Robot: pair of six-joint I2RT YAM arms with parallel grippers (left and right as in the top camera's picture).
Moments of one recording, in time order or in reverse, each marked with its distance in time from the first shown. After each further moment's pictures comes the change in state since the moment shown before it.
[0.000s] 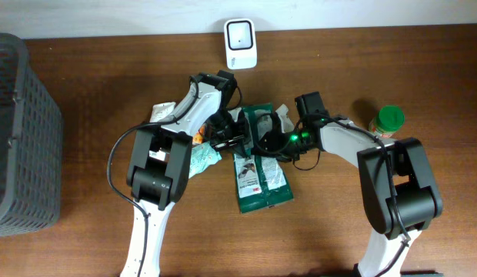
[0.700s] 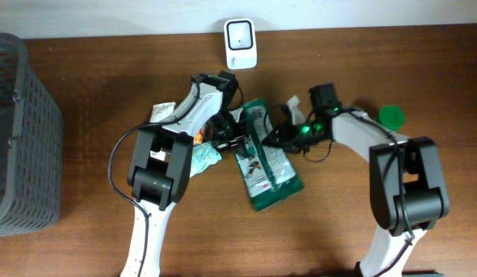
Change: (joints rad) left arm -0.008 0.000 -0.002 0.000 0.019 0.000; right arm -0.097 0.003 0.092 -0.103 -0.019 -0.075
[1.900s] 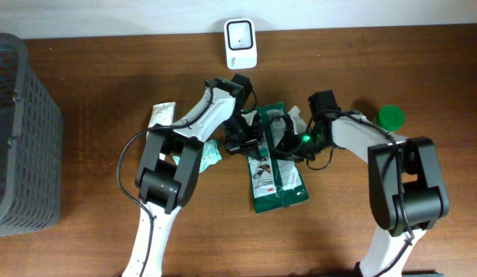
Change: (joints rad) left arm -0.063 0.001 -0.006 0.070 0.045 -0.022; right arm 0.016 0.000 -0.055 -0.099 0.116 -0.099
